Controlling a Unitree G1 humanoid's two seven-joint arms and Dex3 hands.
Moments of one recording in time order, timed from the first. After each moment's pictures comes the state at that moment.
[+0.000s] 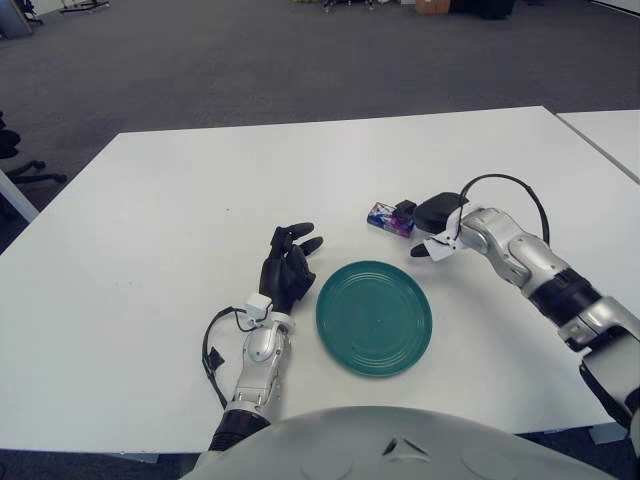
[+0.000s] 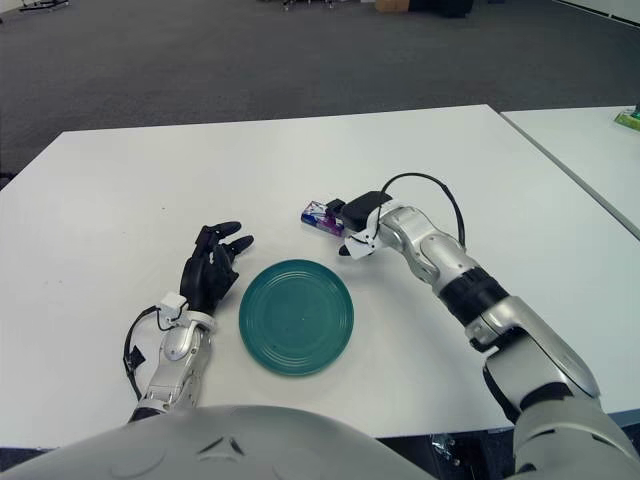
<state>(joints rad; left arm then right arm) 0.16 -0.11 -0.18 0.32 -0.16 -0.51 0.03 -0.48 -0.69 0.61 0.15 -0.88 -0.08 0.52</state>
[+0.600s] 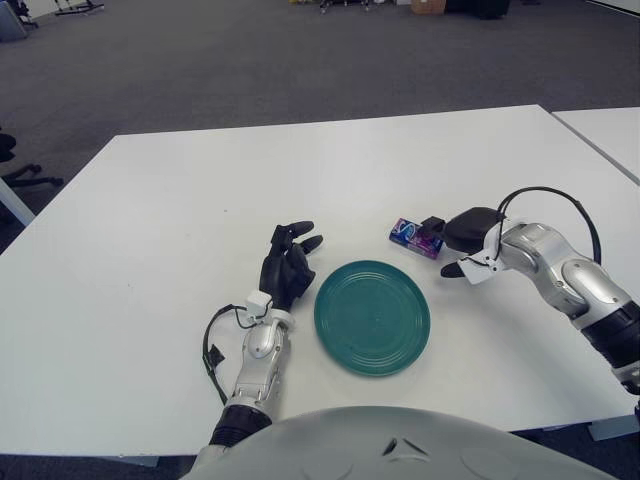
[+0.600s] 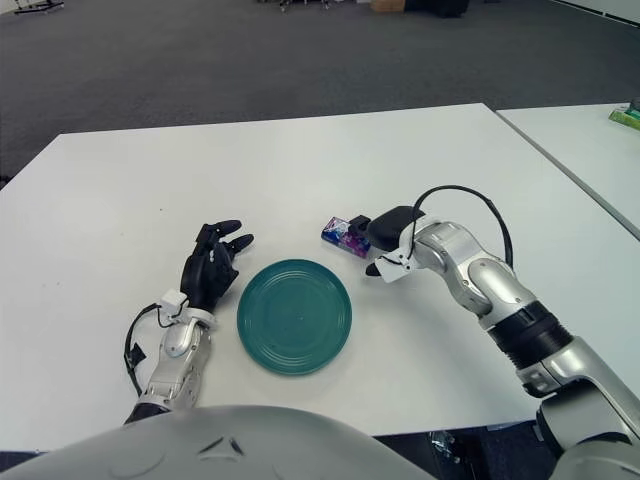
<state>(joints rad) 0.14 -0.11 -0.17 0.35 -0.17 -0.51 0.02 -0.26 -0.84 0.44 -0.10 -0.84 -0.10 0.65</state>
